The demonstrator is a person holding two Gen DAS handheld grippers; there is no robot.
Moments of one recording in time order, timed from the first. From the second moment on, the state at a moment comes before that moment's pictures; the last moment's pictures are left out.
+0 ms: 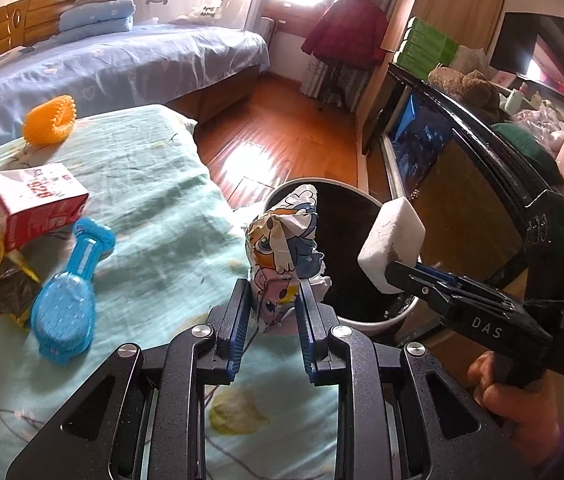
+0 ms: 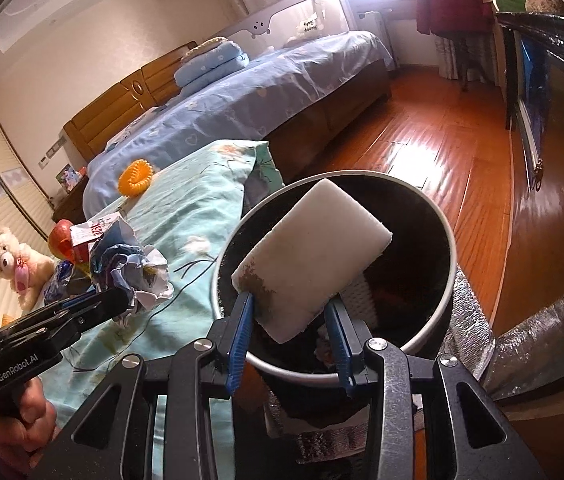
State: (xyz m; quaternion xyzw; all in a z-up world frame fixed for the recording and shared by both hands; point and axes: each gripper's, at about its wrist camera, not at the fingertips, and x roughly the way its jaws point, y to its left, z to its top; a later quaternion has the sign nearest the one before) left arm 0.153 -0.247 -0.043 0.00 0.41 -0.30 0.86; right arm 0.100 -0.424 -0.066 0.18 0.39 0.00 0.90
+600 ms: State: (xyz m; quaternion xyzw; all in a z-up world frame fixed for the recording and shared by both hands) left arm 0.165 -0.279 -0.048 0.02 0.42 -0.32 0.85; right arm 0.115 -0.446 -0.074 0.19 0.40 -0.01 0.90
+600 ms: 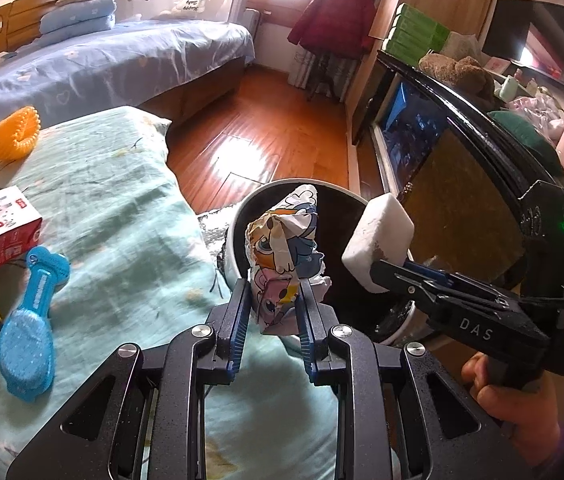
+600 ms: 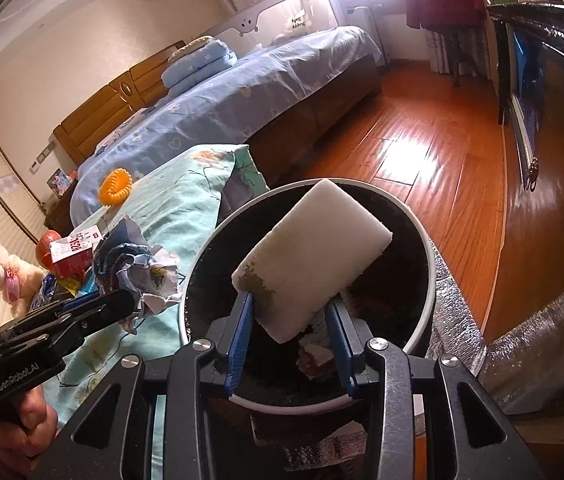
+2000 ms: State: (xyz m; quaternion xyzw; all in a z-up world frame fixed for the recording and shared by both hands) left arm 0.138 -0.129 -0.060 -0.04 0.41 -0.20 0.89; right arm 0.111 -0.351 -0.063 0.18 0.39 0.06 0.90
